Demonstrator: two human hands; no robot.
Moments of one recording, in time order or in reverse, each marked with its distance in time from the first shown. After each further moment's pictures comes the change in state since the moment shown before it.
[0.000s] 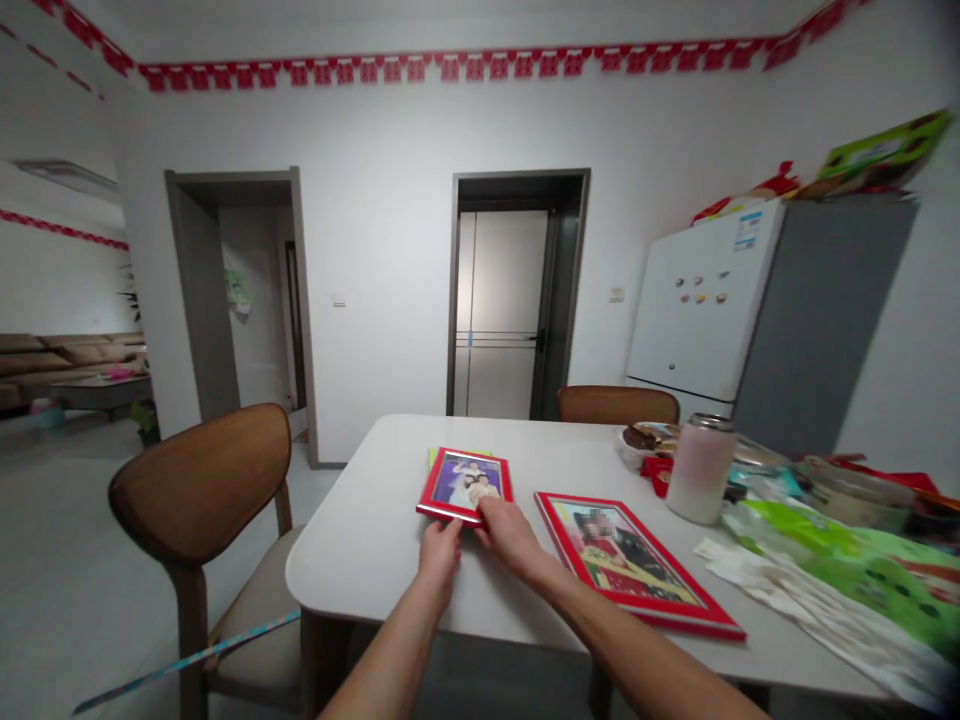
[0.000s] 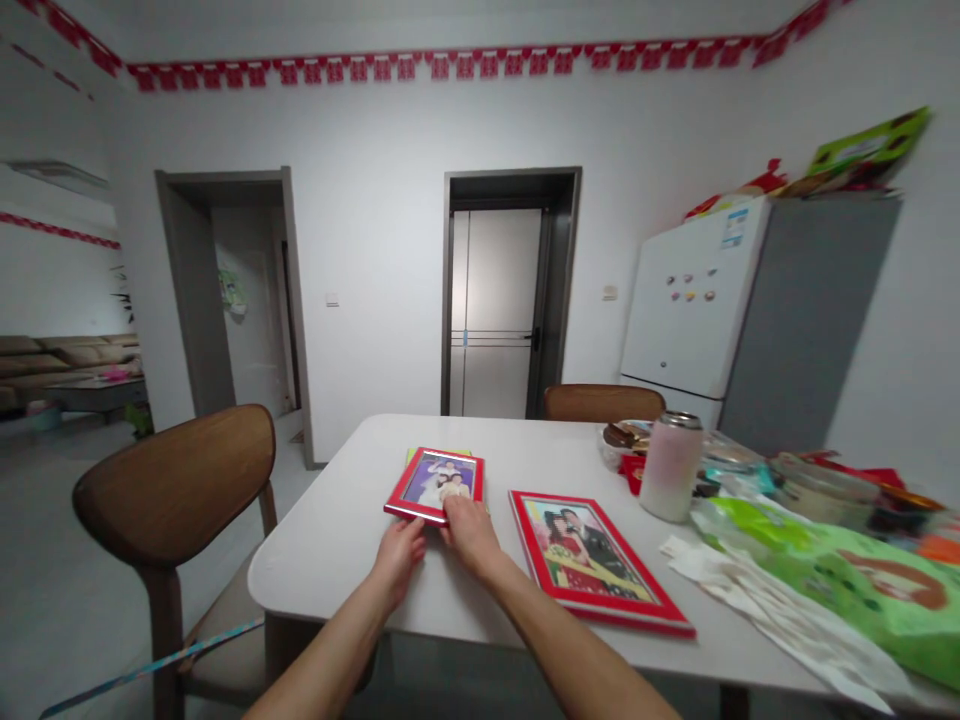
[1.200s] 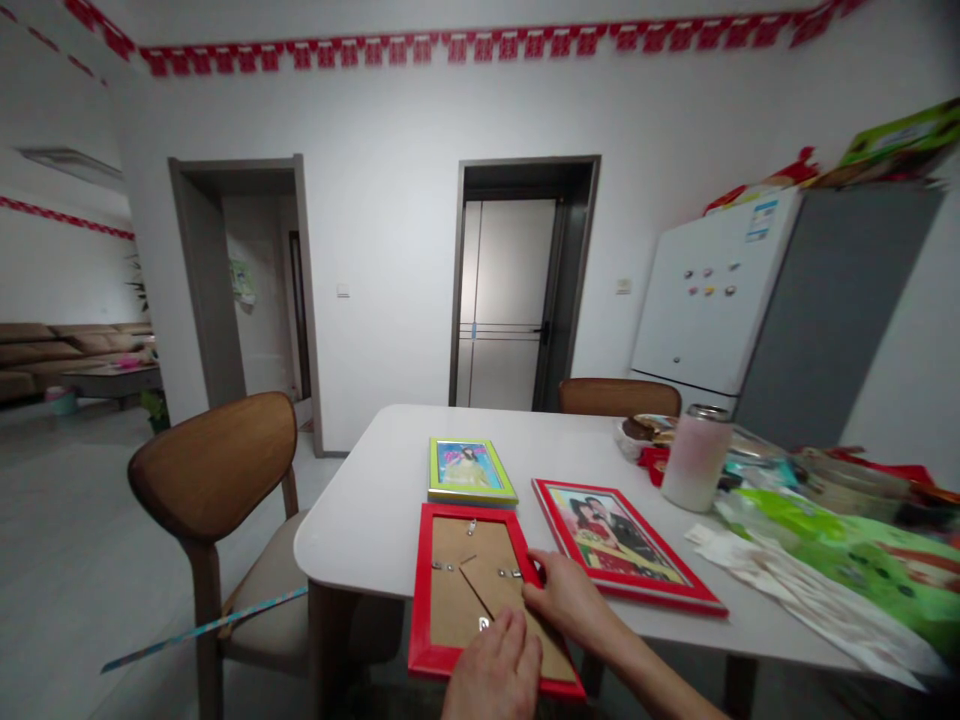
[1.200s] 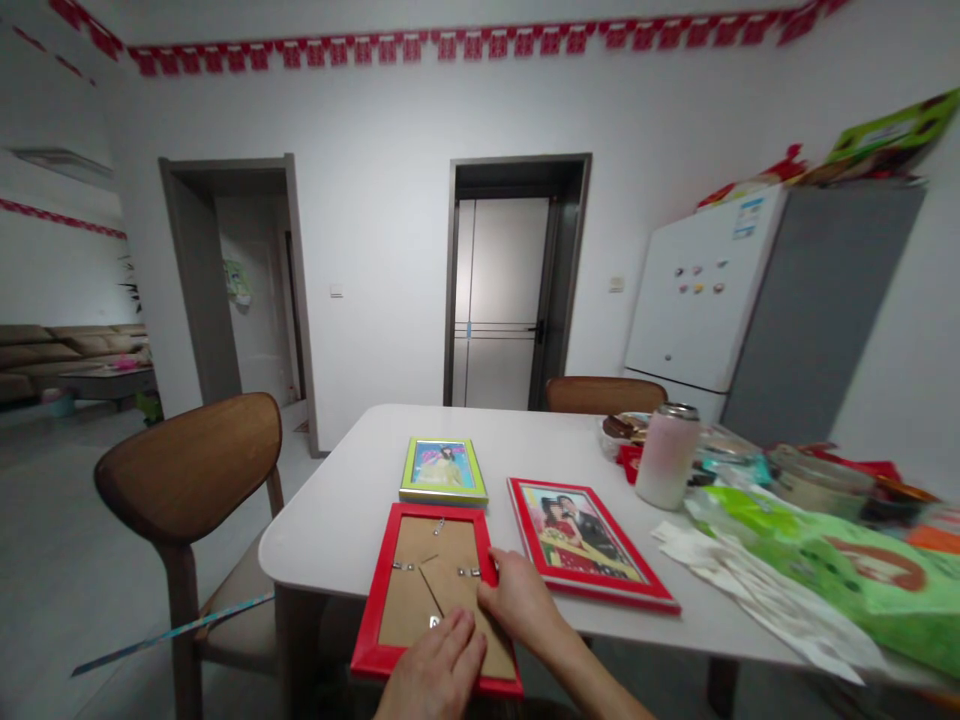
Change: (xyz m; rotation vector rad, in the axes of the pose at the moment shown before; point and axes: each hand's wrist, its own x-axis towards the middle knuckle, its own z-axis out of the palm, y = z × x) left_hand -0.140 -0.019 -0.016 1.425 -0.721 0.573; right_hand -0.088 0.016 -0.025 0.255 -0.125 0.263
